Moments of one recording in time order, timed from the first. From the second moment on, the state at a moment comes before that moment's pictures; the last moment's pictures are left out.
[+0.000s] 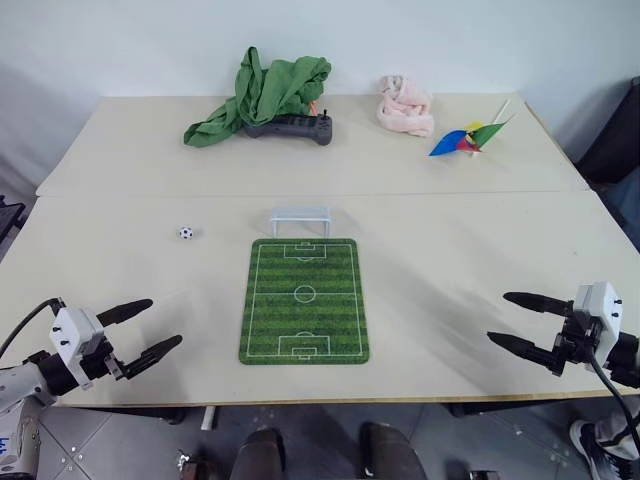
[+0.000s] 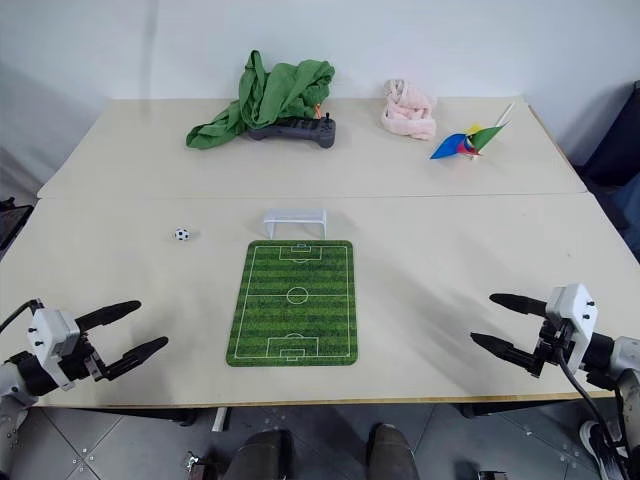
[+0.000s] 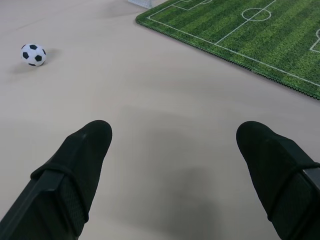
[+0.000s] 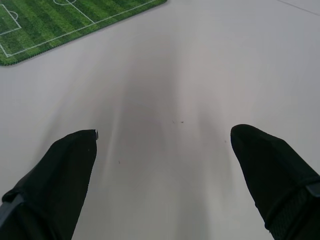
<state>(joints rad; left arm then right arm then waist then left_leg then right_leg) 0.13 0.73 0.45 0.20 -0.44 -0.18 -1.08 0.01 -0.85 -0.36 0.23 0.50 0.02 1.30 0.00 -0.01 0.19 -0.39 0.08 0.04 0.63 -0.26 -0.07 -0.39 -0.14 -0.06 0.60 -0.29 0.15</state>
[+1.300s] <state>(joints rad) -0.66 0.66 0.24 0.83 -0.19 -0.06 -0.66 0.04 -0.81 -0.40 -0.01 0.56 0.09 1.20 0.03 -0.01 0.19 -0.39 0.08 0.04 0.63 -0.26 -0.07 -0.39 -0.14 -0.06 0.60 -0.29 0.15</state>
